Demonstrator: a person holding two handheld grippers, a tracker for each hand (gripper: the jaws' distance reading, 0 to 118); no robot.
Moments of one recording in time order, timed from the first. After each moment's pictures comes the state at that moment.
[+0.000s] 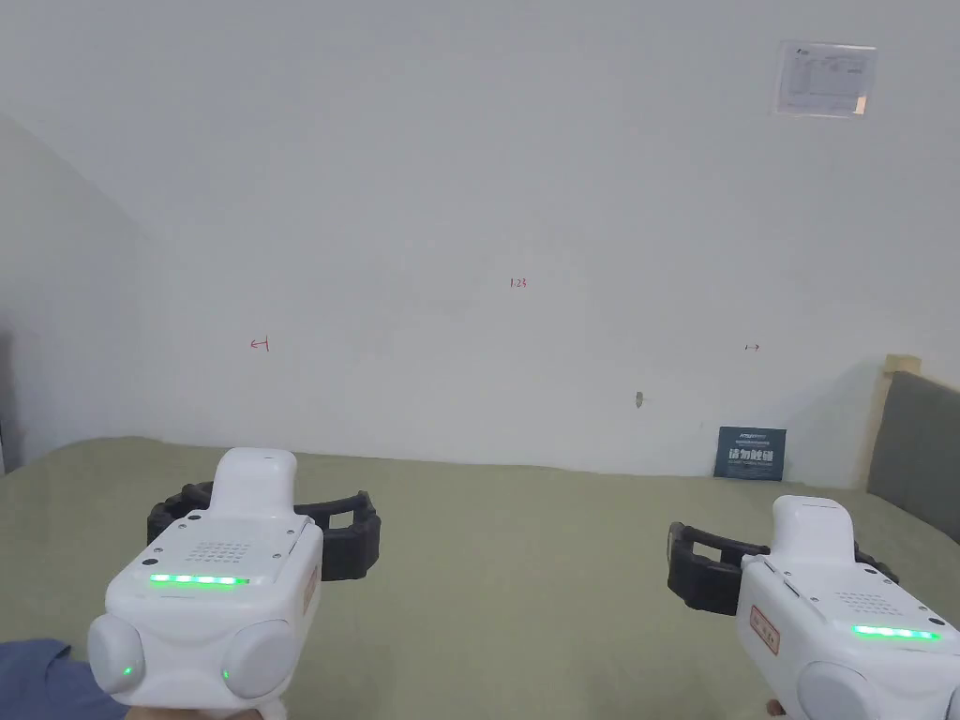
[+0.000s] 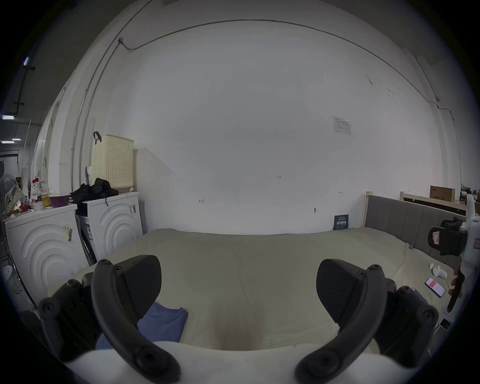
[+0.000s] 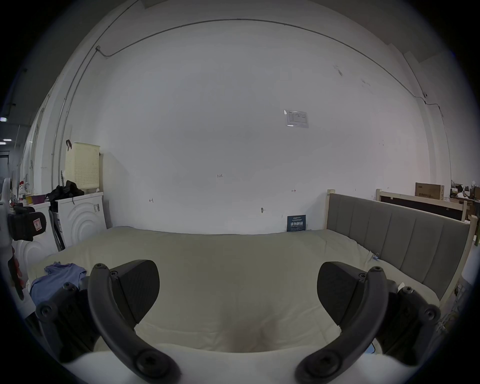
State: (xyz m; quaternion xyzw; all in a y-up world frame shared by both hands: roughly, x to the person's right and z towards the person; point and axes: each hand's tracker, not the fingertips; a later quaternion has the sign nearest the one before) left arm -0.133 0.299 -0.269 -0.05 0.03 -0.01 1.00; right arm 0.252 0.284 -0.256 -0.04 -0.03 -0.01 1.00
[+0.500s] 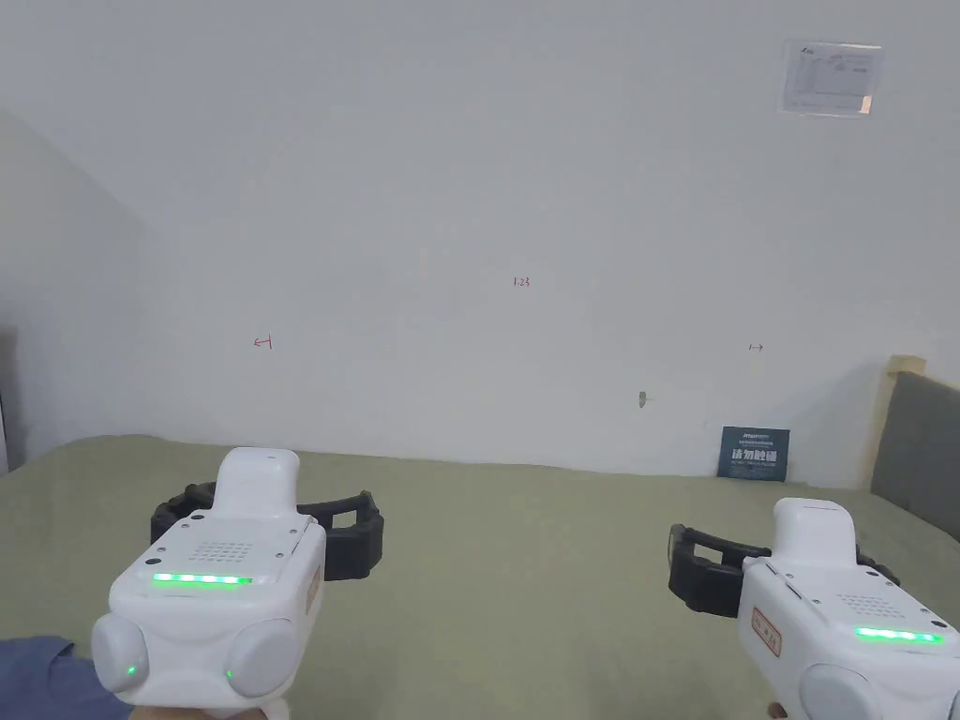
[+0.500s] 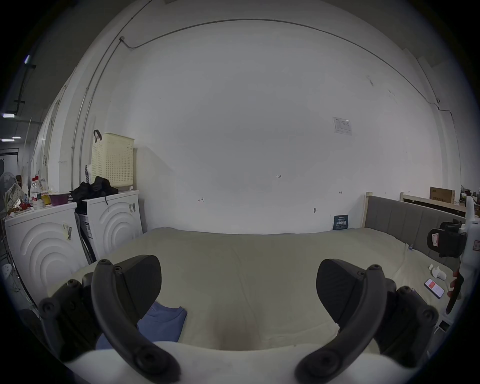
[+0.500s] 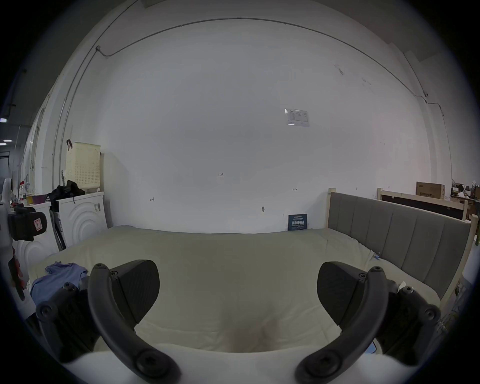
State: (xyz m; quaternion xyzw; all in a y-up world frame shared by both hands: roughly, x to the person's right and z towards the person) left arm -0.134 0.298 -0.271 -0.05 0.03 0.00 1.00; right arm 0.251 0.283 -0.259 -0.04 -0.03 -0.01 1.00
